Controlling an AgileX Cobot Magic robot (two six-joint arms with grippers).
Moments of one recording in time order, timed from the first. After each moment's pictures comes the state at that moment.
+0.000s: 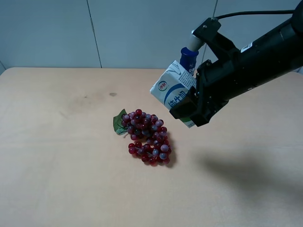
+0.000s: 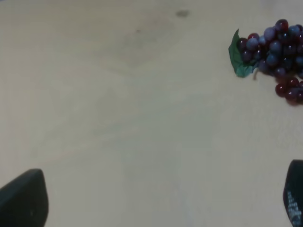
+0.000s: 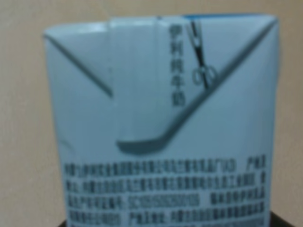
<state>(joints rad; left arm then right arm) -0.04 0.05 -0.58 -0.10 1.11 0.18 0.57 1.37 -0.87 0.68 0.60 -0.92</state>
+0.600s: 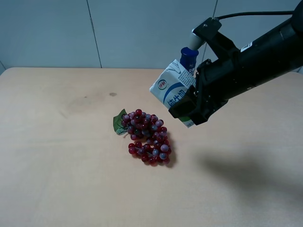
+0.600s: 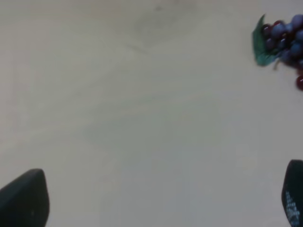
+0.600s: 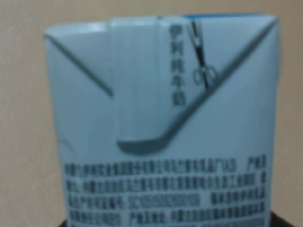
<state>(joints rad) -0.04 0.00 -0.50 -0.08 1.08 0.09 0.57 1.37 -0.87 0.69 0.60 -0.91</state>
